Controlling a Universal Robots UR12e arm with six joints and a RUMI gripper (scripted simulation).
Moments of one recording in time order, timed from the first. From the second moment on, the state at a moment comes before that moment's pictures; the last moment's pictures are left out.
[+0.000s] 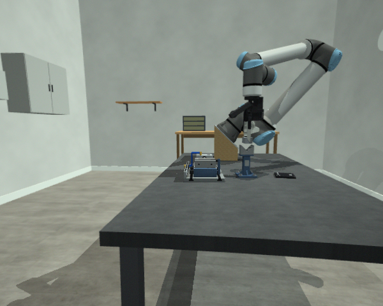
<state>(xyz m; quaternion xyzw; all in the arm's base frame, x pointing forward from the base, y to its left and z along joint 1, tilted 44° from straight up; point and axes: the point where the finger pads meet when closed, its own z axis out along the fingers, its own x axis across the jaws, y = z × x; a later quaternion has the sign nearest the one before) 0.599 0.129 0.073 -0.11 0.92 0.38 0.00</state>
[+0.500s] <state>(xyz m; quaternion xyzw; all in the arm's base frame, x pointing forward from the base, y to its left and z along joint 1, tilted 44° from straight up) 0.599 0.124 0.078 -0.11 0.92 0.38 0.00</state>
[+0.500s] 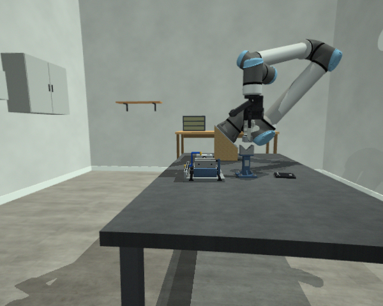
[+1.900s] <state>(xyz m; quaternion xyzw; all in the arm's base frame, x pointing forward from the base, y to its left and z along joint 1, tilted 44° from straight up) 0.603 0.094 0.109 -0.11 0.92 0.38 0.00</state>
